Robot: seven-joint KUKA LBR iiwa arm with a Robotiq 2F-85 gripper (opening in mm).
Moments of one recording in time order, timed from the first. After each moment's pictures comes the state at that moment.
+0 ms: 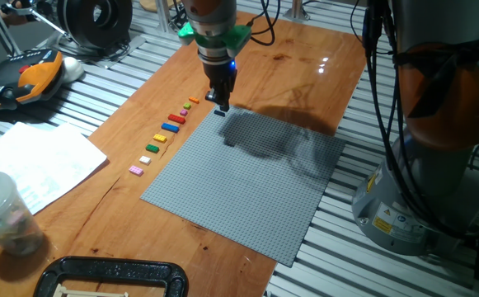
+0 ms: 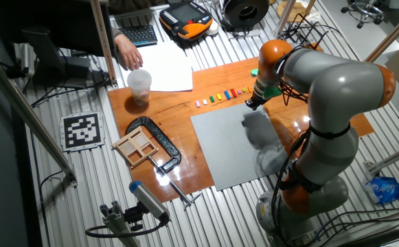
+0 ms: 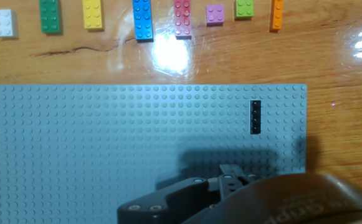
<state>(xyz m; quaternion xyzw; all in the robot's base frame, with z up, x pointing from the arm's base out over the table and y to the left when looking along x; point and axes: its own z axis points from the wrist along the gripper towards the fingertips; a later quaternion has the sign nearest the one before) 0.470 -0.070 0.088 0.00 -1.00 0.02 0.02</state>
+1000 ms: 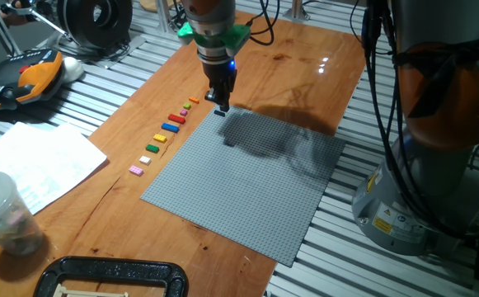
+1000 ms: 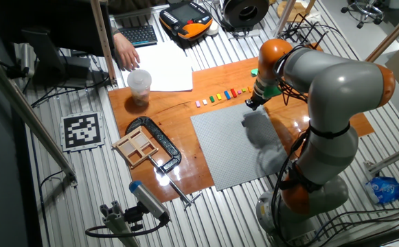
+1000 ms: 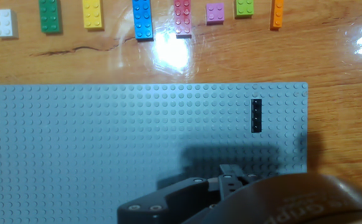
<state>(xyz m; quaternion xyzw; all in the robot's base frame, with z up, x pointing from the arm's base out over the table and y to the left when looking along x) 0.470 -0.068 0.089 0.00 -1.00 0.01 0.03</state>
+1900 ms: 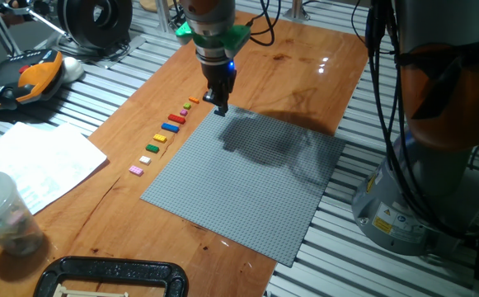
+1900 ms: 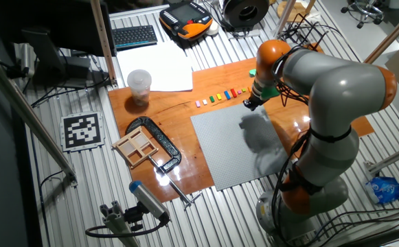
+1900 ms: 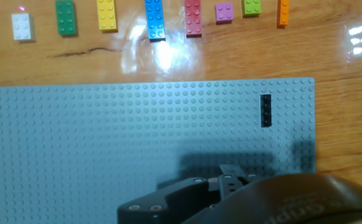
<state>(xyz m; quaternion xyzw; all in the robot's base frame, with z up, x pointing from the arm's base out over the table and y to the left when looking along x) 0.465 -0.054 0.099 -0.01 -1.00 0.03 0.01</state>
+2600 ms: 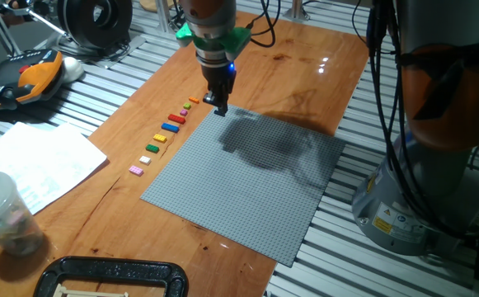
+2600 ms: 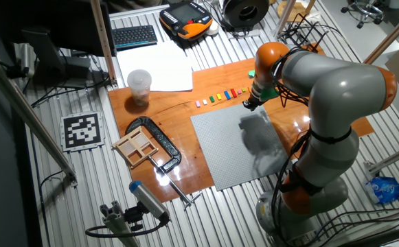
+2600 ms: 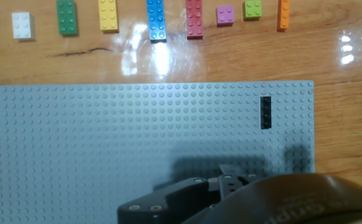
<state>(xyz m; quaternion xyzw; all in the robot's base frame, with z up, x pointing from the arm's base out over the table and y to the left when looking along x) 0.466 -0.054 0.097 -0.01 -1.00 0.03 0.01</state>
